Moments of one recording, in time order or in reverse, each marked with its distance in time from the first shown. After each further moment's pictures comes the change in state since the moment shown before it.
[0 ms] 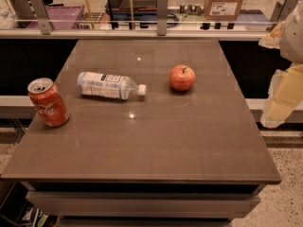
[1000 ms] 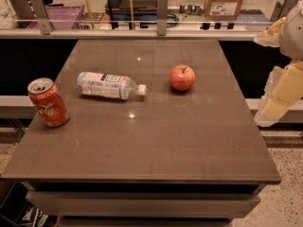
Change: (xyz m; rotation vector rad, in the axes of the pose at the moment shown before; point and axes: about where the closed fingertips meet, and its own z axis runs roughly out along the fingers) arm -0.018 0.007 -0.007 -0.012 -0.107 0.008
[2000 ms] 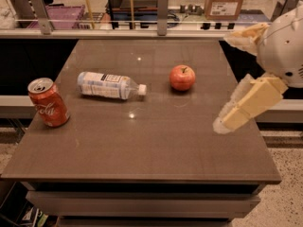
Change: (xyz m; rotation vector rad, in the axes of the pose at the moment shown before) arm -0.069 0.033 0.003 0.034 -0.382 -0.012
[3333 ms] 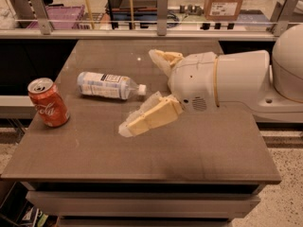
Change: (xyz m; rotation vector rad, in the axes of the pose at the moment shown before) arm -0.097 0.035 0.113 -0.071 -0.505 0.094
